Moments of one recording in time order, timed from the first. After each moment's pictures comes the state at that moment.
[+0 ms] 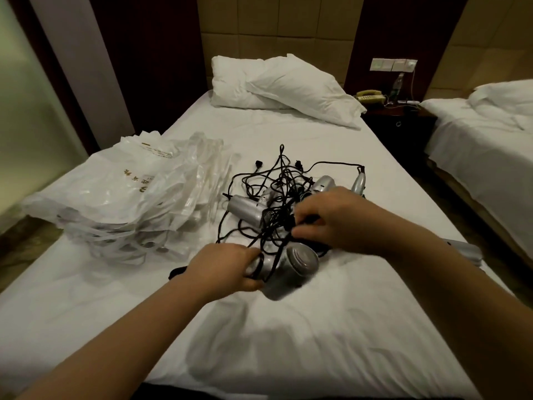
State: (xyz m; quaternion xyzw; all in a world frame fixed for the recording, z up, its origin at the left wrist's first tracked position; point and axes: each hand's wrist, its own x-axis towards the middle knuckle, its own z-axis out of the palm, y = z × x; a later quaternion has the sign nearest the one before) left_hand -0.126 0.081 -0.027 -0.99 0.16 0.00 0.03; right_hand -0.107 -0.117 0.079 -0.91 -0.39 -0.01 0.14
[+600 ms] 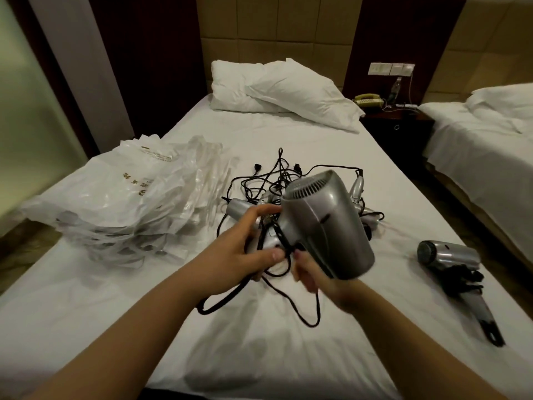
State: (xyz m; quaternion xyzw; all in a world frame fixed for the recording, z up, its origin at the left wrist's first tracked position) left_hand -0.151 0.068 0.019 -0.79 0.17 0.06 -0.59; right_hand -0.106 -0.135 -0.045 -0.80 -0.24 0.13 0.52
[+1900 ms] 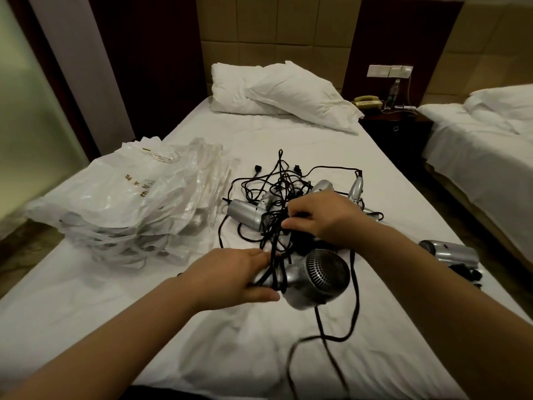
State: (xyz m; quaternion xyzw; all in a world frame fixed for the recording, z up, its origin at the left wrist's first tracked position) left_hand -0.148 0.074 0.002 -0.97 0.25 0.02 -0.04; right_hand -0.084 -0.110 0.064 -0.94 -0.32 0.02 0.11
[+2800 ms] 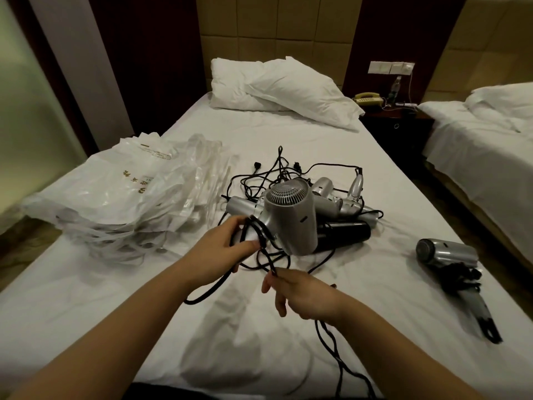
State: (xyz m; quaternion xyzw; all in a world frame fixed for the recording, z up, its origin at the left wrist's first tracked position) left_hand -0.135 0.085 -0.002 -0.87 0.05 0.01 -0.50; right_hand -0.132 -0.098 -0.038 -0.85 -0.18 0.29 0.40
